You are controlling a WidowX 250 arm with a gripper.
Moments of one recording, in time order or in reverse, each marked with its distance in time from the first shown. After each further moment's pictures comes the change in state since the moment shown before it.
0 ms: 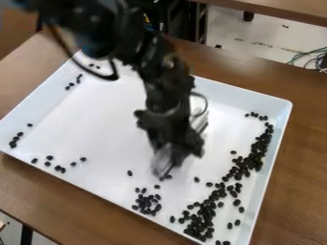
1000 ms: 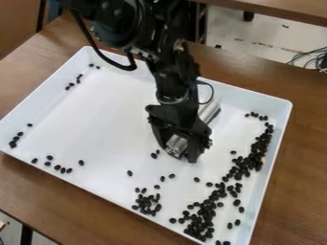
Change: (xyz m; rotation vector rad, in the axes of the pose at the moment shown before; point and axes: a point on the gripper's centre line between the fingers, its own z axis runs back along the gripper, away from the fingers) arm 0.008 -0.005 -0.007 -0.078 0.079 -0.028
